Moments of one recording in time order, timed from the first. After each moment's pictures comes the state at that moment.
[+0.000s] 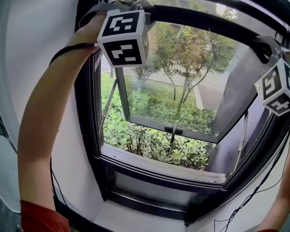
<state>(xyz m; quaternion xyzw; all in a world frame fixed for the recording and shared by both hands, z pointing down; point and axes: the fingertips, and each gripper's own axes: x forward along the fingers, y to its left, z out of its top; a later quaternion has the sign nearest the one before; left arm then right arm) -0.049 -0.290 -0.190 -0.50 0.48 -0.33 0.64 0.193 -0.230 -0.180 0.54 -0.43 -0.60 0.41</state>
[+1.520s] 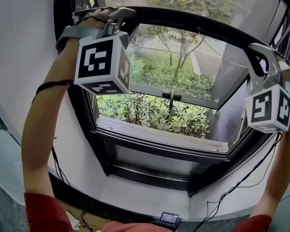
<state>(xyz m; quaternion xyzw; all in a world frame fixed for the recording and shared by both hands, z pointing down) -0.049 -0.284 -0.060 -0.51 0.47 -0.34 0.63 0.194 -0.224 -0.050 0.52 -0.46 -0.59 0.41</state>
